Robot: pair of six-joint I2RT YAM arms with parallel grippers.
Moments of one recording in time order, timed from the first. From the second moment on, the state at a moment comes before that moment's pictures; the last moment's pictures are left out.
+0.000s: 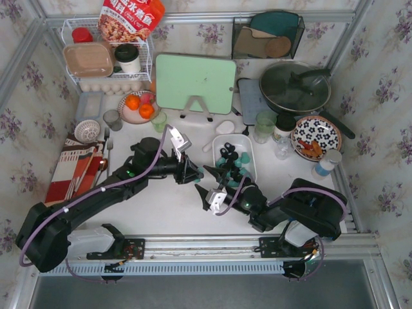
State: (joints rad) left arm -0.69 1.21 0.72 0.15 0.63 -0.15; right arm 1.00 1.56 0.18 1.52 -0.09 -0.70
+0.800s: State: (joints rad) left arm -0.69 1.20 0.70 0.17 0.61 -0.17; right arm 1.03 1.48 0.16 1.52 -0.15 -0.72
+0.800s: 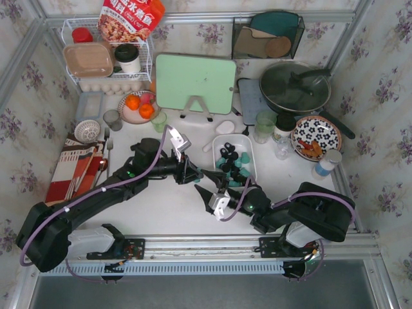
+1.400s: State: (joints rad) left arm -0.69 1.21 0.69 0.19 0.62 -0.21; right arm 1.03 1.50 0.17 1.52 -0.11 -0.72
